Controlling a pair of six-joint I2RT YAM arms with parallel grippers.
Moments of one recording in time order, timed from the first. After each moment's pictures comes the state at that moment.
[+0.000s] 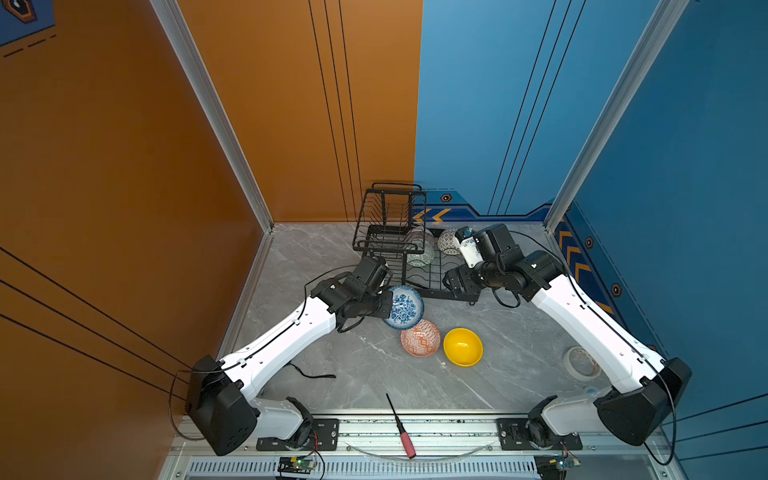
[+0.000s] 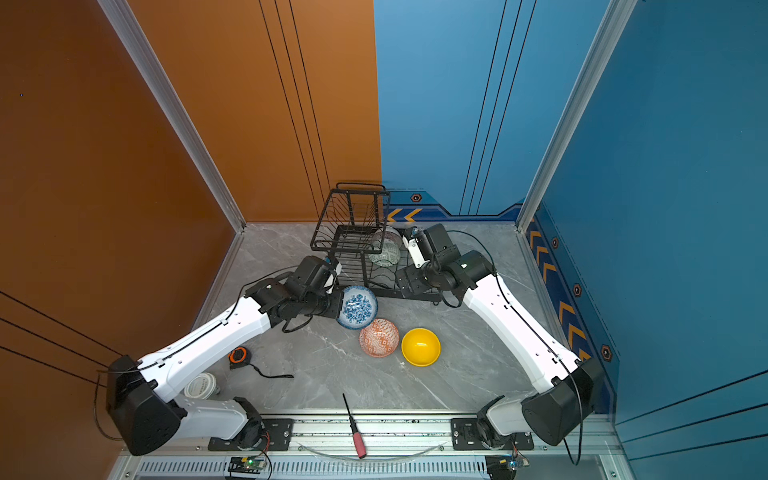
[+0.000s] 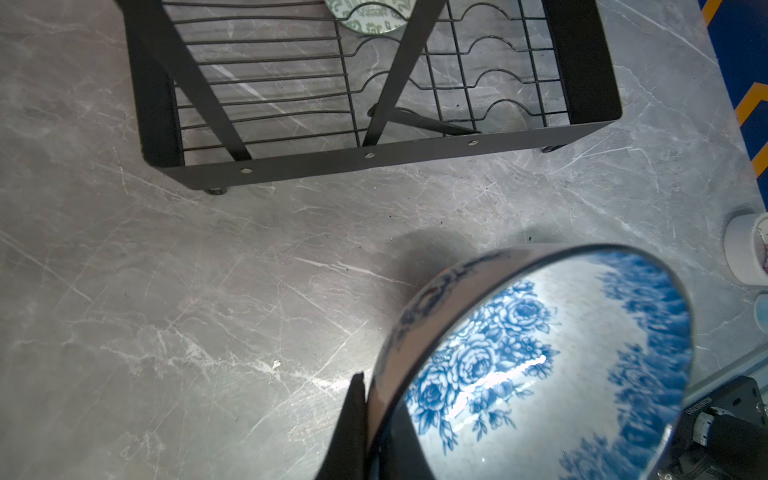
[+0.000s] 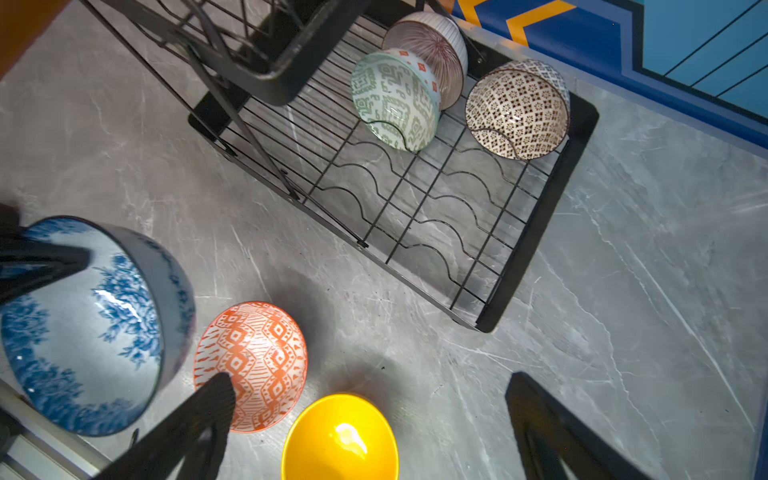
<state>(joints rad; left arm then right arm) -0.69 1.38 1.22 -0.79 -0.05 -0.44 0.57 1.40 1.49 -0.95 0.04 0.09</state>
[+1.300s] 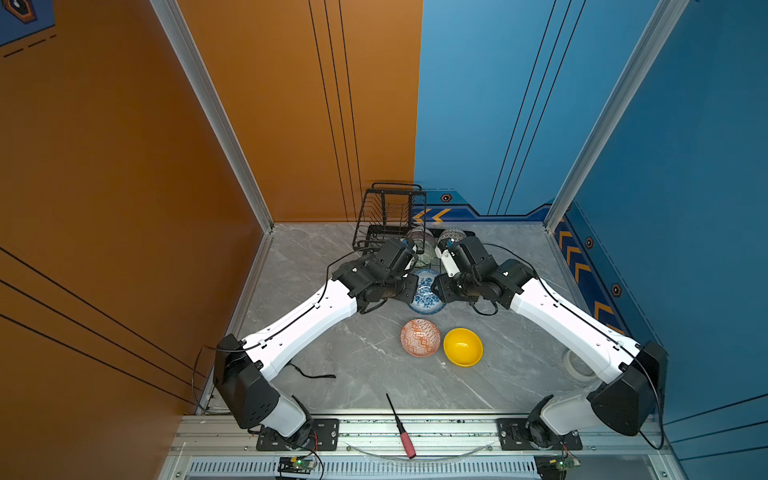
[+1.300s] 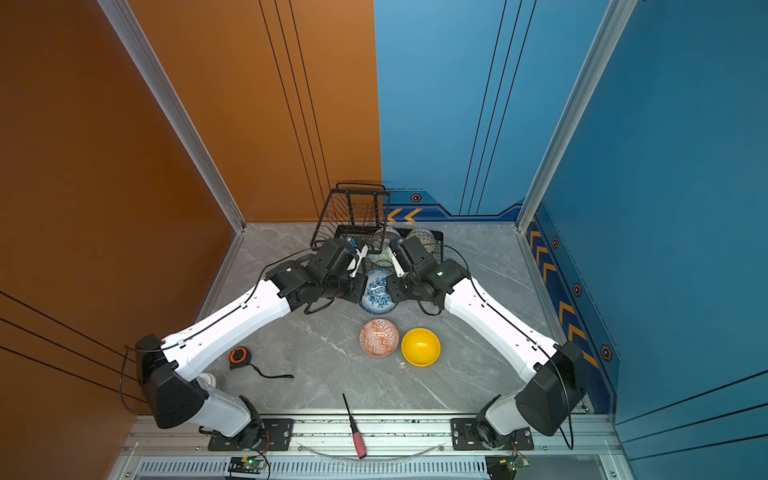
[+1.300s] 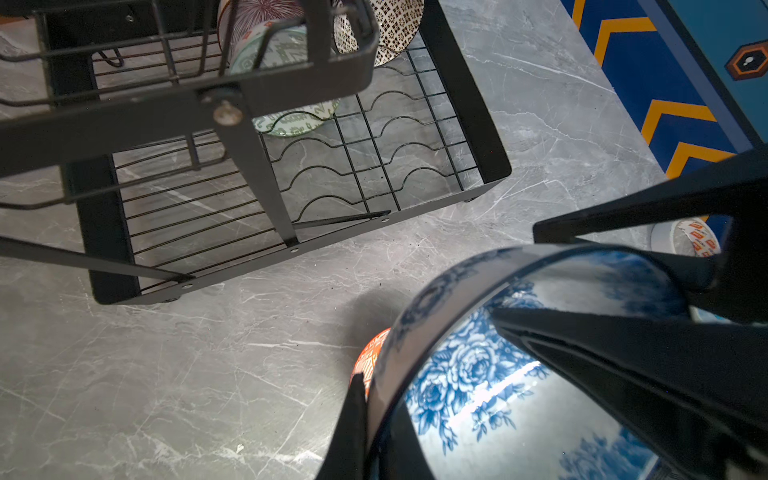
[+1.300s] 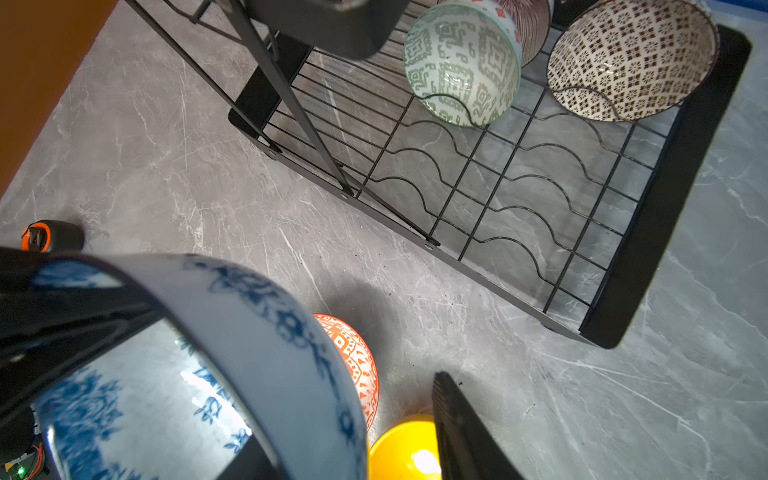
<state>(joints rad) -0.77 1.52 1.47 -0.80 -0.07 -0.37 0.66 1.47 1.40 -0.83 0.01 0.27</state>
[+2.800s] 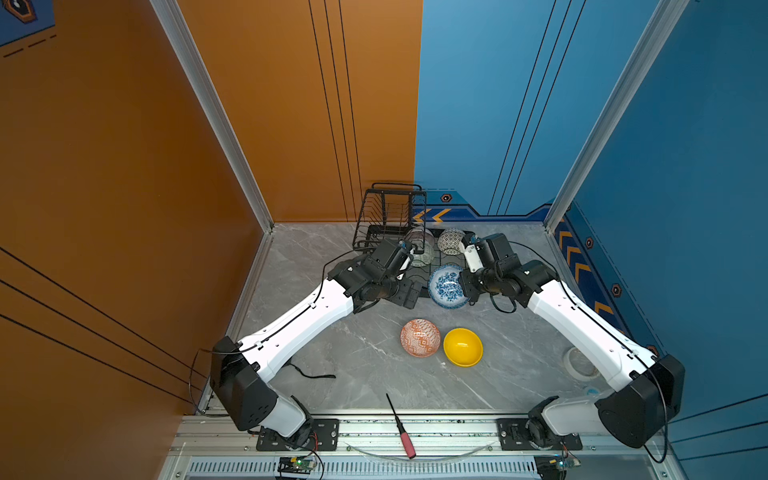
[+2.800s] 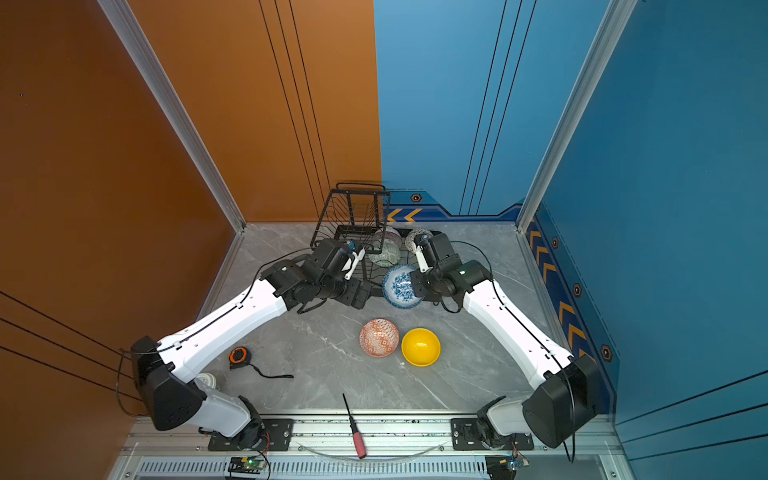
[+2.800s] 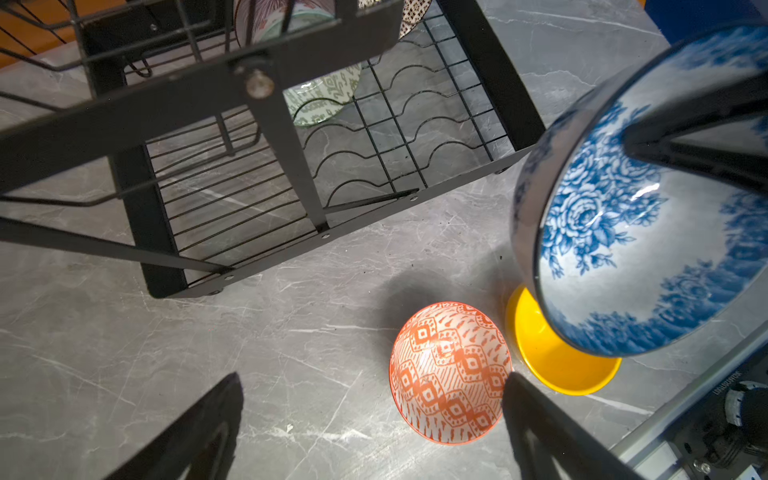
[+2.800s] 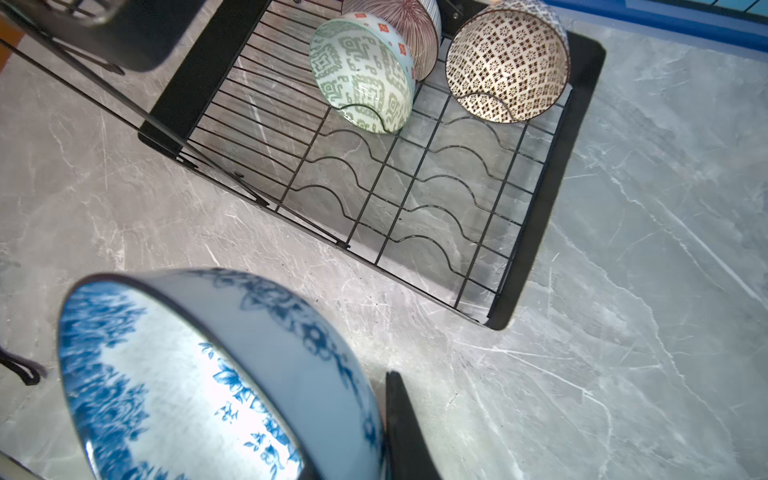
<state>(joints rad) -0.73 1.52 1.48 -0.87 -0.09 -0.25 0.47 1.39 1.31 -0.80 0.02 0.14</state>
